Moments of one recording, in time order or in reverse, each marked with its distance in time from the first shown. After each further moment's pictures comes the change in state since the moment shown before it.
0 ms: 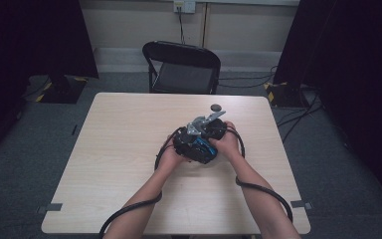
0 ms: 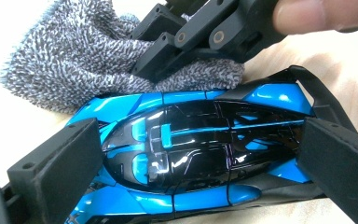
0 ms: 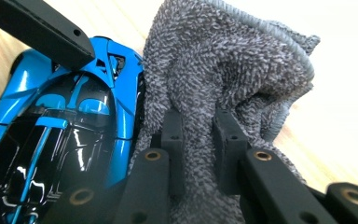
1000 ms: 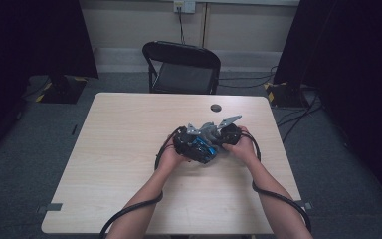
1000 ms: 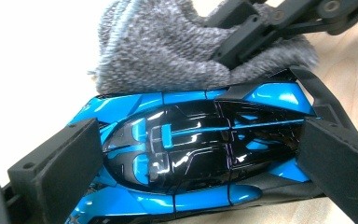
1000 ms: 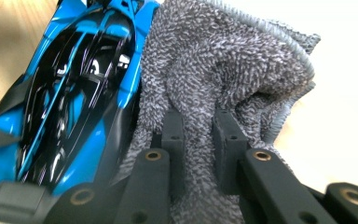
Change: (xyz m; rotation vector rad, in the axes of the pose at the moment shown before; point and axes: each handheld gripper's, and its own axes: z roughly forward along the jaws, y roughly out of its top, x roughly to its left) left arm 0.002 0.000 0.000 -0.001 -0.002 0.007; right arm -0.013 -0.037 -0.033 -0.010 0.096 -0.011
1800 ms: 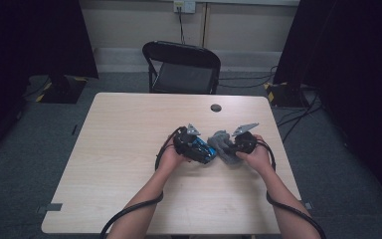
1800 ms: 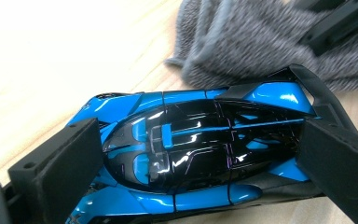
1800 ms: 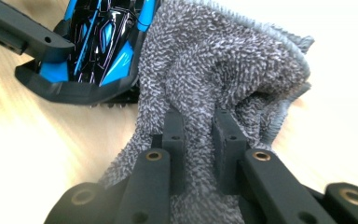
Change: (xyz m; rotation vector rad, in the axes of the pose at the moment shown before) left arm -0.001 0.001 0.000 0.006 0.000 0.000; right arm 0.007 -0.038 -0.044 0.002 -0.006 0.098
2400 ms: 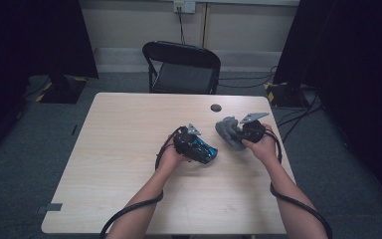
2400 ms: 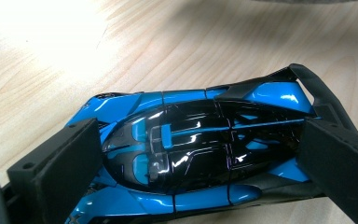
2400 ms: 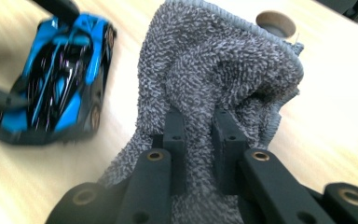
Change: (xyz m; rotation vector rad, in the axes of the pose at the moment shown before) left arm 0.000 0.000 0.001 -0.002 -0.001 0.000; right arm -0.020 0.024 -0.025 -0.075 -0.129 0.023
